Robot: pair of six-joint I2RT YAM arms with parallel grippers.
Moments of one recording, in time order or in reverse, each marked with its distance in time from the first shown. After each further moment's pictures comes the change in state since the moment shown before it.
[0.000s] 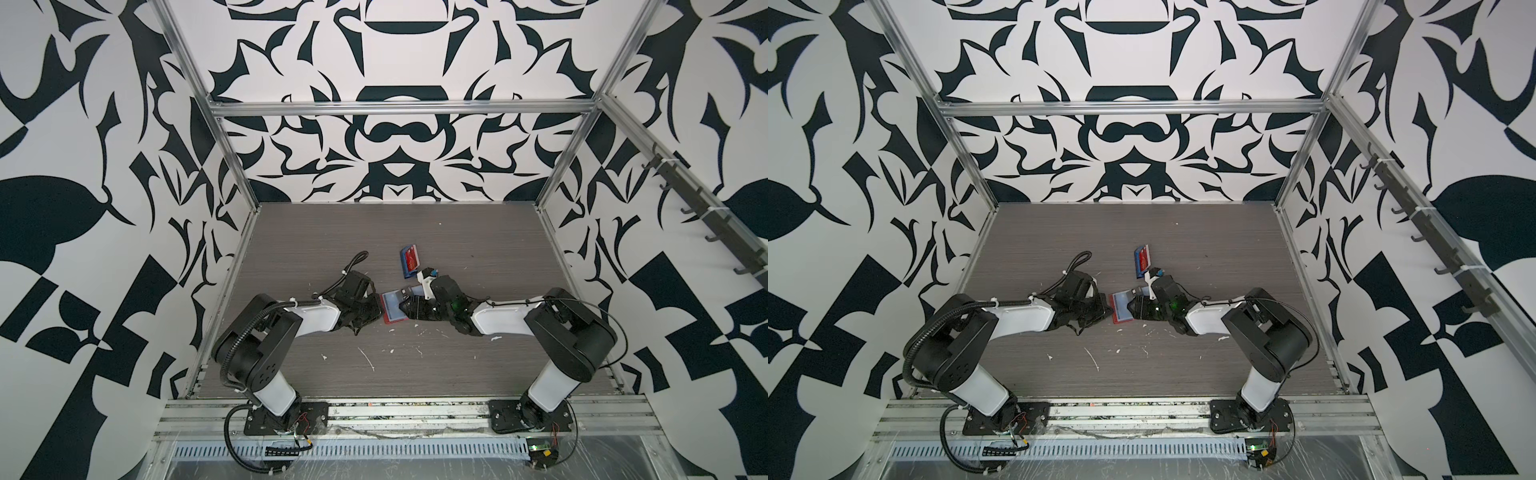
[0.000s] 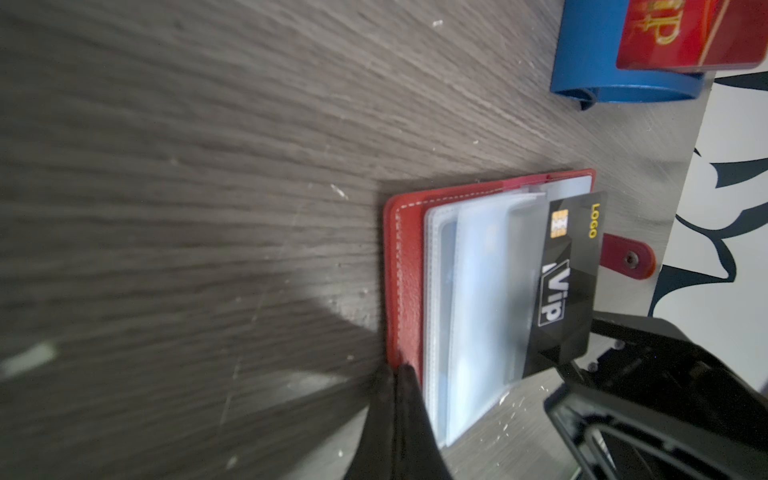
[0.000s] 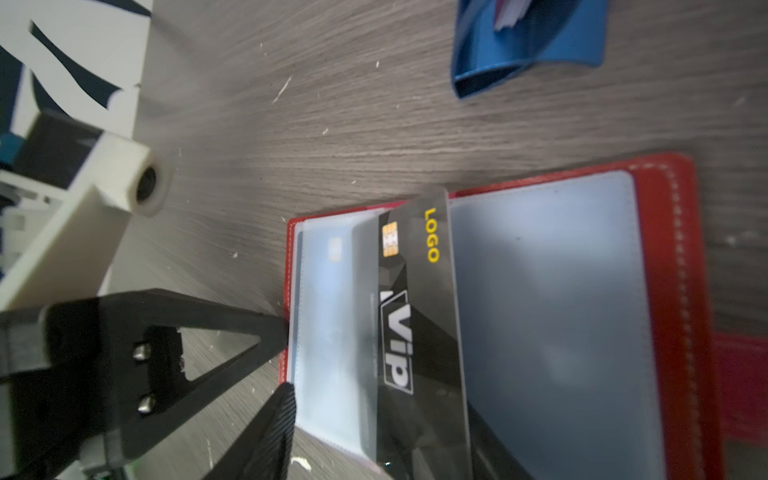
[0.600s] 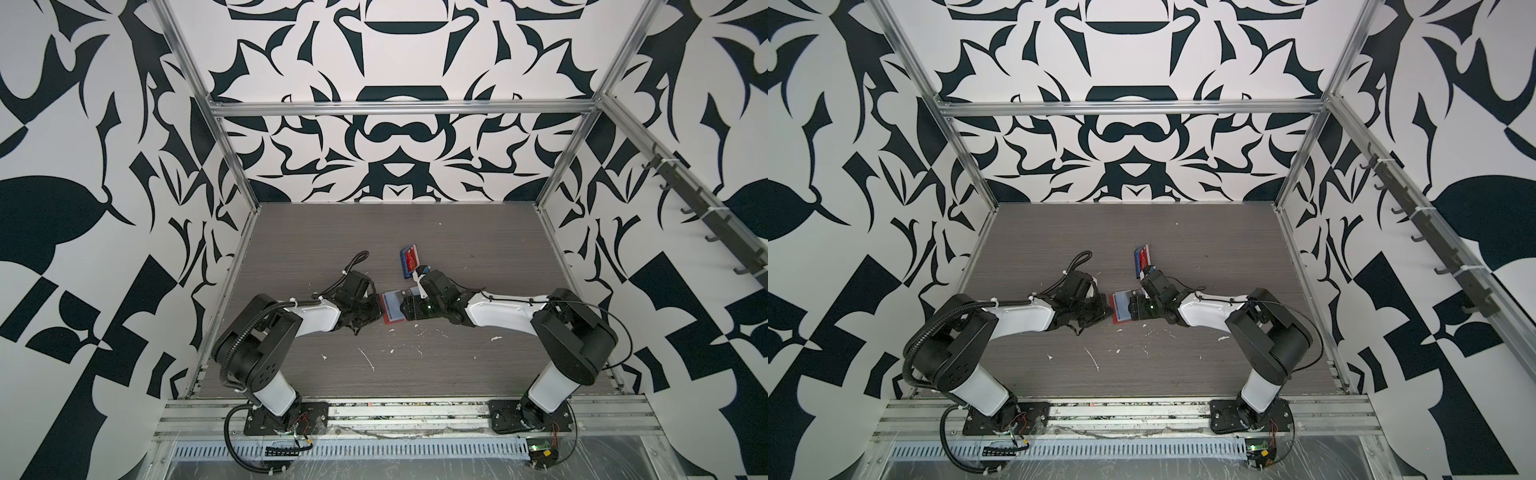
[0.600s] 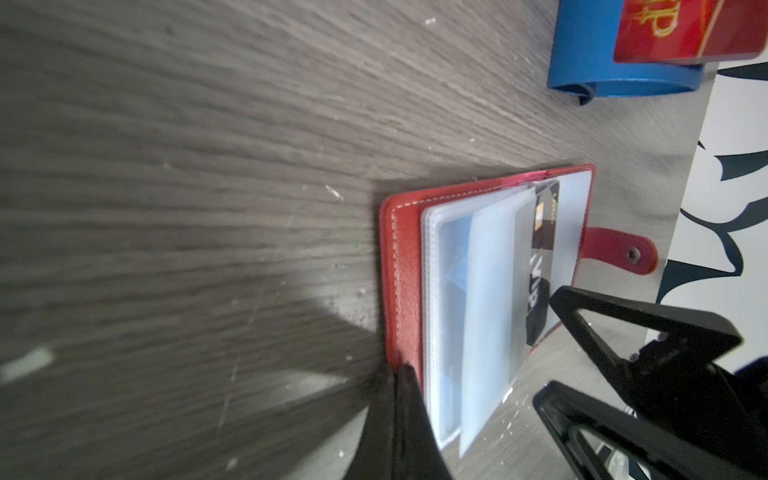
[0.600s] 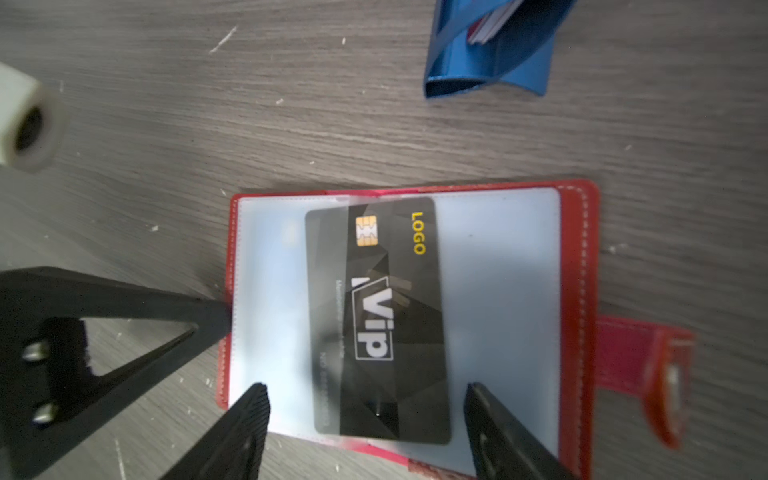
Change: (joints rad) left arm -0.001 0.000 0.004 -0.008 -0.002 0.020; right arm 0.036 -0.008 0.145 -0.330 0.152 -0.160
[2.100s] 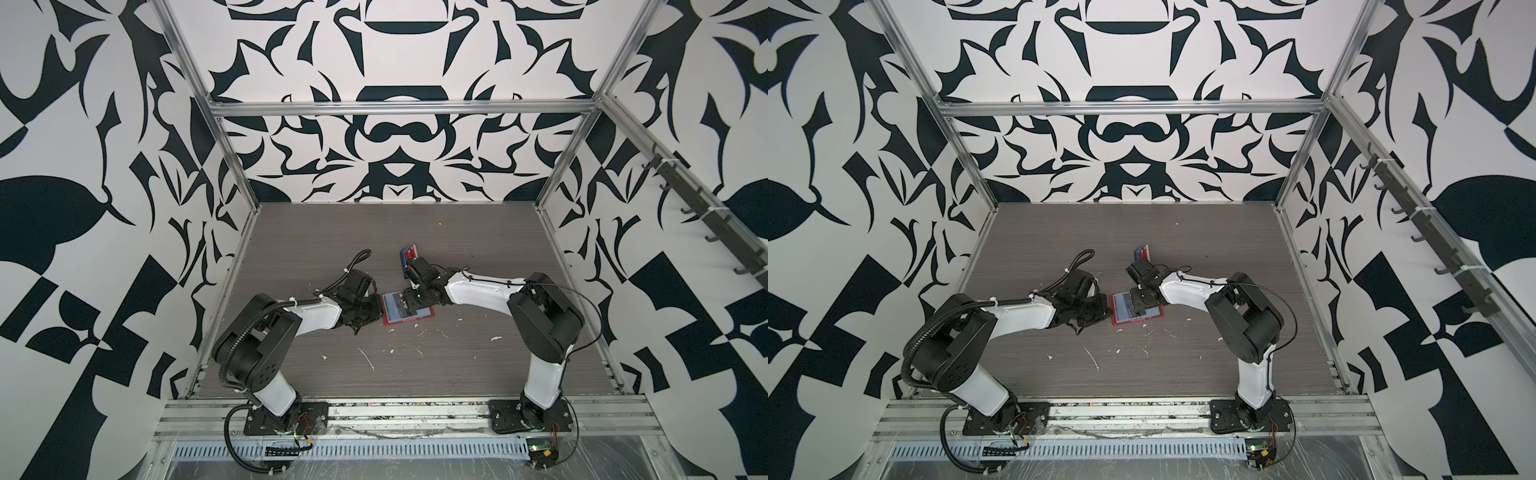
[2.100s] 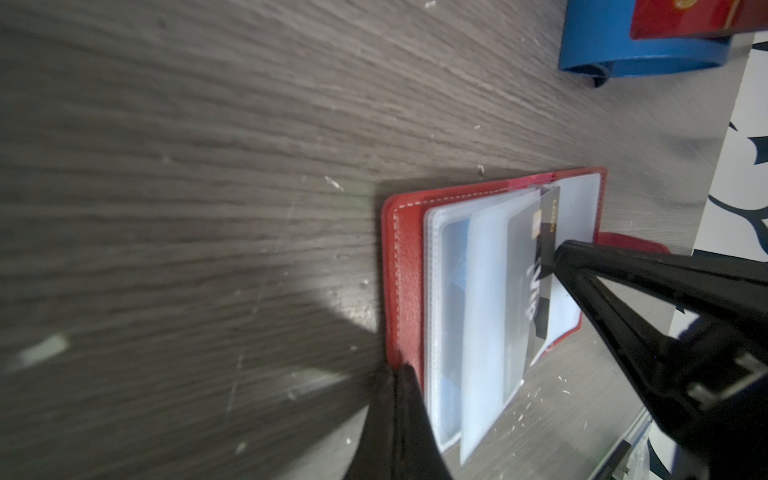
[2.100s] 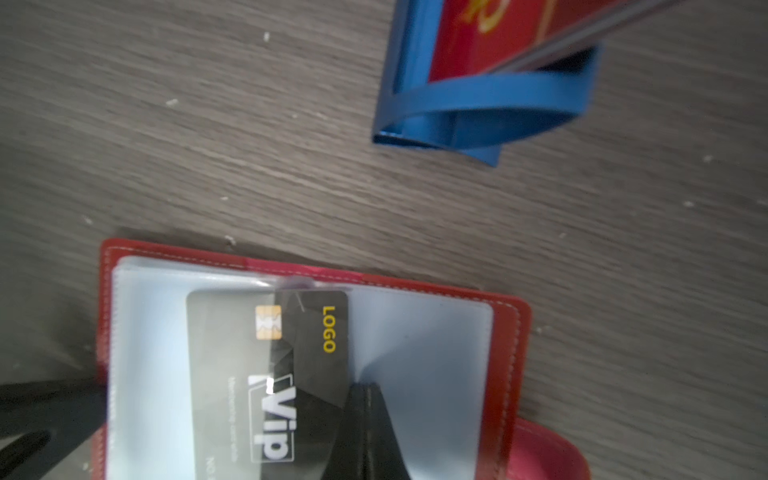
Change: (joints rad) left arm -0.003 -0.002 0.033 -0.078 -0.007 0.047; right arm 0.005 0.194 0.310 -0.332 0.111 -0.124
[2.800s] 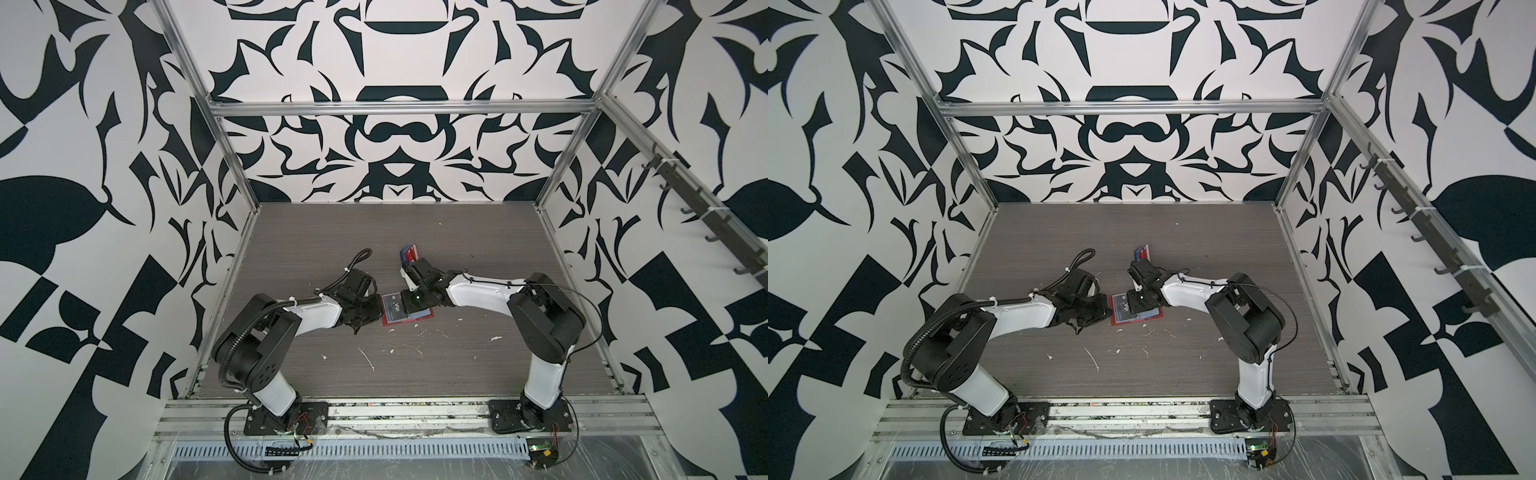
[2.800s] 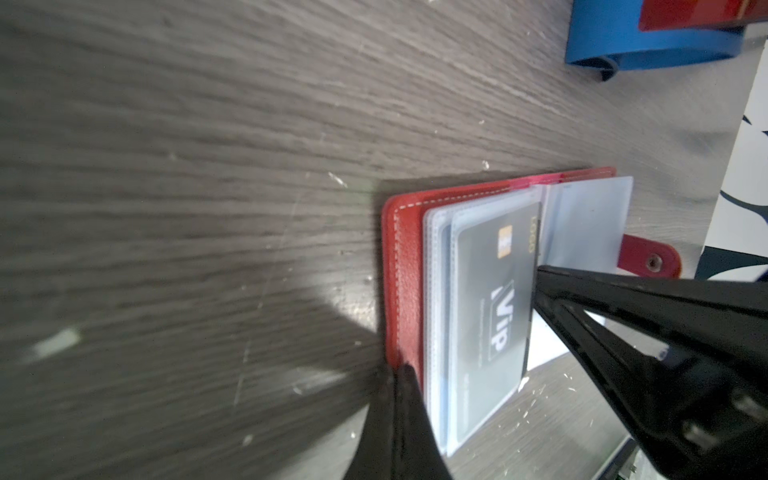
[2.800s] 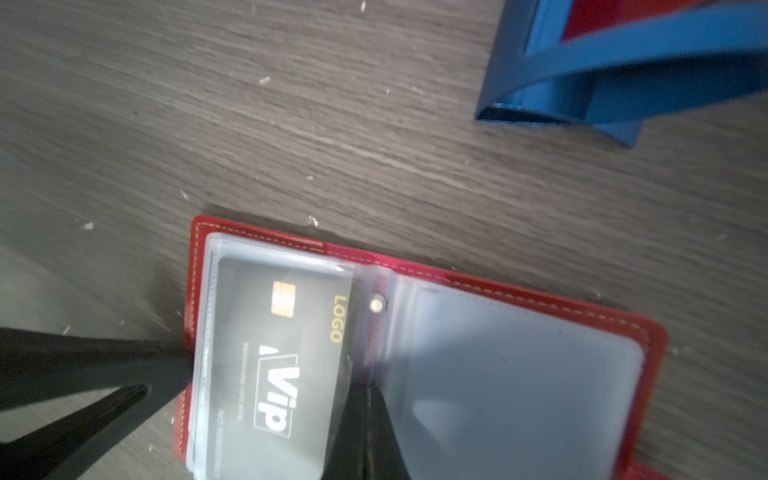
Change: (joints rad) left arm 0.000 0.000 0.016 -0.038 -0.005 0.021; right arm -0.006 -0.022 -0.053 0.091 -0.153 0.011
